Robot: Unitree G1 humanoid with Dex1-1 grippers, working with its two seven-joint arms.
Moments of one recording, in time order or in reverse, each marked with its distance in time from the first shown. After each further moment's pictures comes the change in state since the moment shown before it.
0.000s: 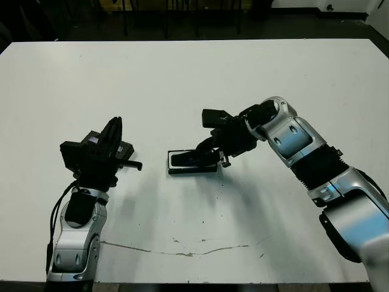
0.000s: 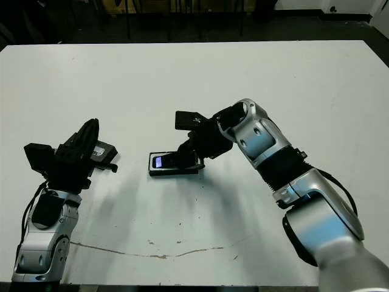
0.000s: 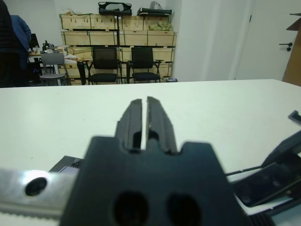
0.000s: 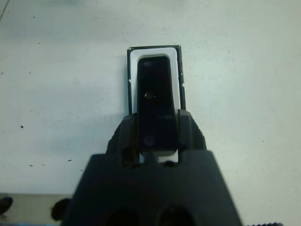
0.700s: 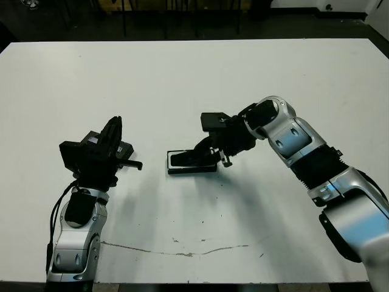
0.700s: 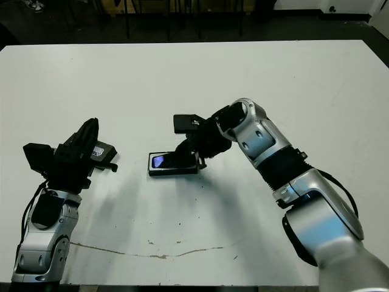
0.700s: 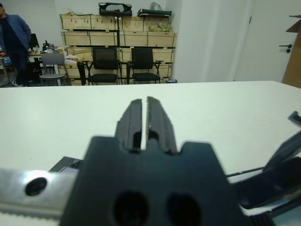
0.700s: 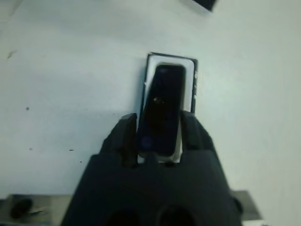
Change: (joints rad) left arm 0.000 0.000 -0.001 -0.002 -0.007 0.003 0.005; right arm -0.003 -0.015 -0.030 0.075 0.024 -0.276 0.094
